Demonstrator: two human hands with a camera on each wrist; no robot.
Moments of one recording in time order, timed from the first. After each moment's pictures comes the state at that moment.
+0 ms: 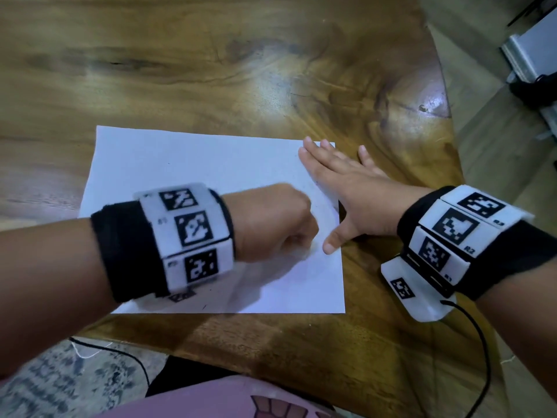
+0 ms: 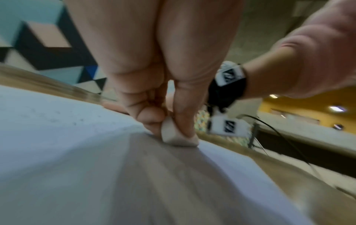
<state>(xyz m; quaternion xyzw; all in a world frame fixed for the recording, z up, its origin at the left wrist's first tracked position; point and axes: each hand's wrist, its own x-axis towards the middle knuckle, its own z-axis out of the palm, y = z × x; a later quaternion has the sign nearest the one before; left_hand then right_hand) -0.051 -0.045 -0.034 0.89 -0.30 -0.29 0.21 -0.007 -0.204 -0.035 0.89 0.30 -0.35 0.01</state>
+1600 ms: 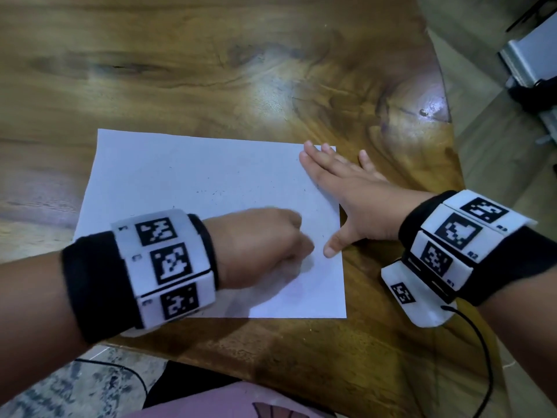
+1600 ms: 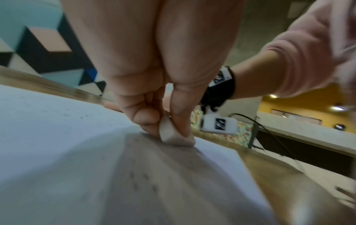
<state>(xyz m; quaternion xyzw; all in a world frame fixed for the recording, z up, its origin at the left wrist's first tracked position) -0.072 -0.032 -0.033 0.88 -0.38 -0.23 0.19 -0.008 -0.204 -0.035 0.89 0.30 -0.35 0.01</state>
